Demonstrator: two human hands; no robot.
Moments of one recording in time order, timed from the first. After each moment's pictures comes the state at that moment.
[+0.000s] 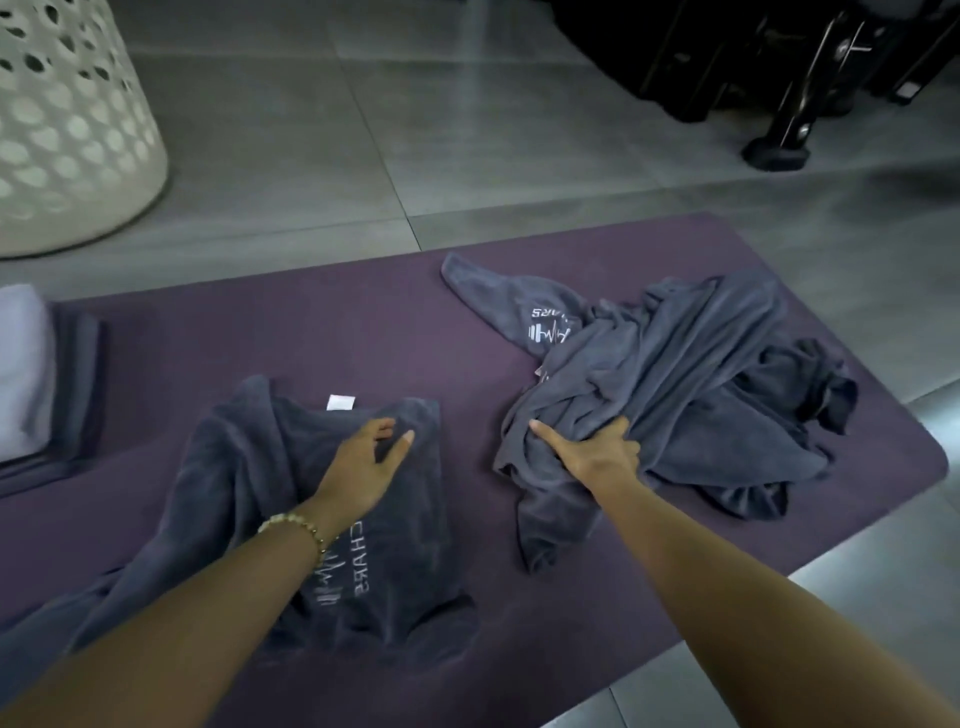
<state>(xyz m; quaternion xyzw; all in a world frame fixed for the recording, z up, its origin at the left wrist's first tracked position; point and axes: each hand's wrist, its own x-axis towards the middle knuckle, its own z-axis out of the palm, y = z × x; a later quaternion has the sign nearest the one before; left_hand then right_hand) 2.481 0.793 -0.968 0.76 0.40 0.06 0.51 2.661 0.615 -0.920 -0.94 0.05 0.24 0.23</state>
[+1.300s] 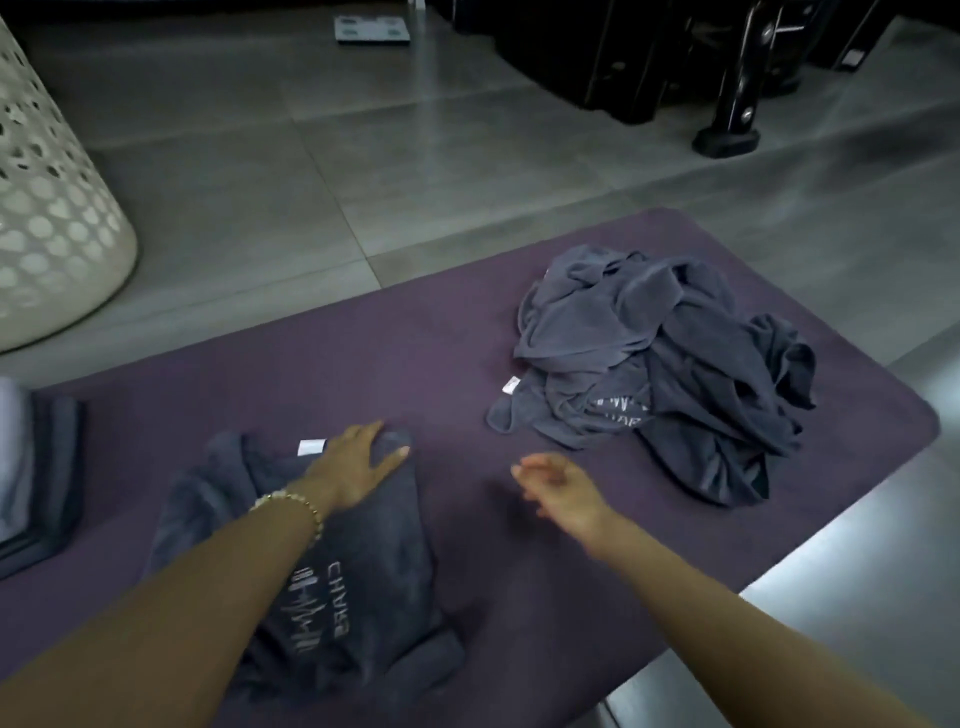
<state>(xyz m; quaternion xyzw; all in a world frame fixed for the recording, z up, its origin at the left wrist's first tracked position) 2.524 0.811 -0.943 0.89 0.32 -0.13 0.31 2.641 0.578 -0.923 -0.79 -0.06 0.36 0.49</state>
